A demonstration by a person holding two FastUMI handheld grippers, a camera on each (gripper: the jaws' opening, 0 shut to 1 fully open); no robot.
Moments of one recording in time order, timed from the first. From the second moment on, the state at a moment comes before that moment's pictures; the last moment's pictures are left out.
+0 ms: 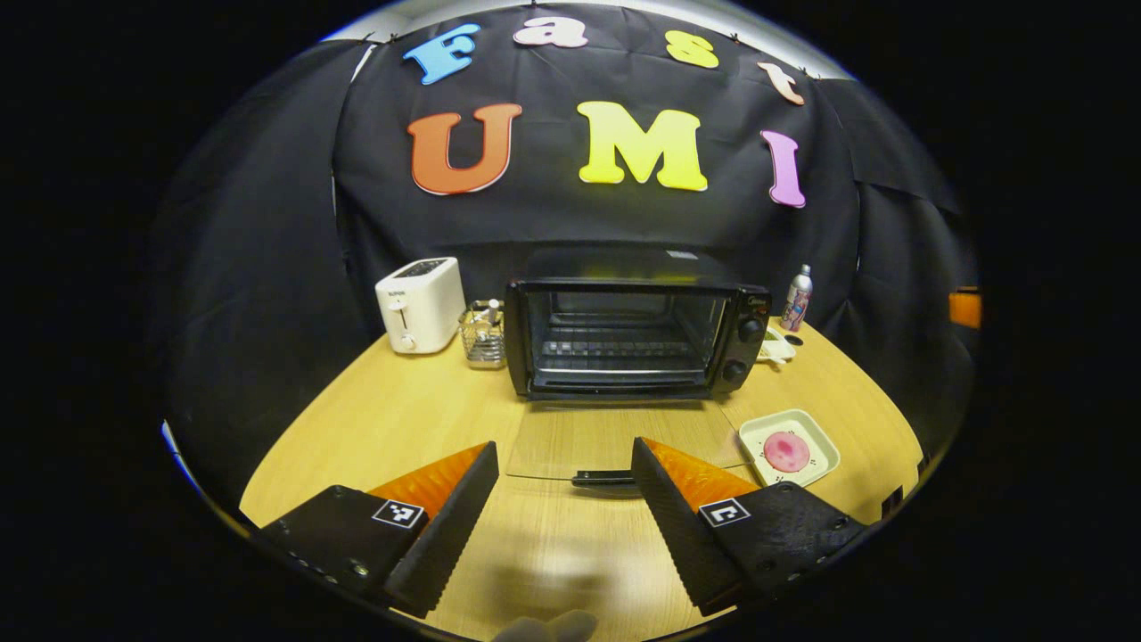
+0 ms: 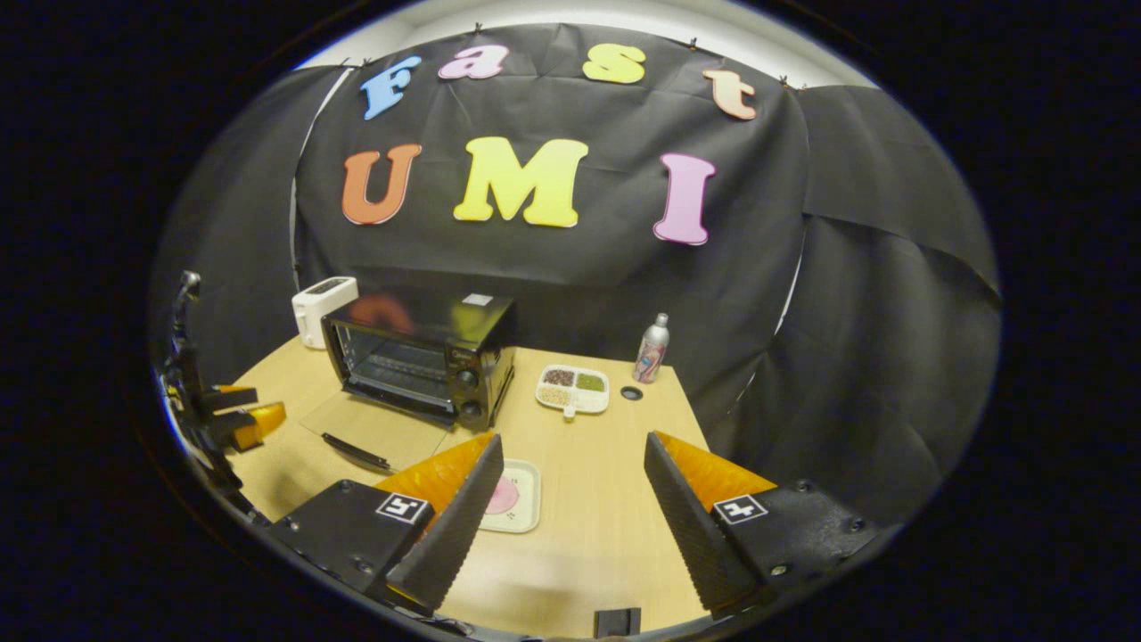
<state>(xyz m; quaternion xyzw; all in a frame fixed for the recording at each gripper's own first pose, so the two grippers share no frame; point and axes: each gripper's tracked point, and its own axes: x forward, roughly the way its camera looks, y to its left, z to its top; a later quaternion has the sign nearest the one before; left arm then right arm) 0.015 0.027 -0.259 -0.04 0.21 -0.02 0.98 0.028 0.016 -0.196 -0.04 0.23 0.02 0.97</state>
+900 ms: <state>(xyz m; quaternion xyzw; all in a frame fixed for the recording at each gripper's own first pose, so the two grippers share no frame) -0.045 0.037 -0.043 -0.01 0.02 -0.01 1.00 0.100 0.059 -0.402 0.01 0.42 0.09 0.90</state>
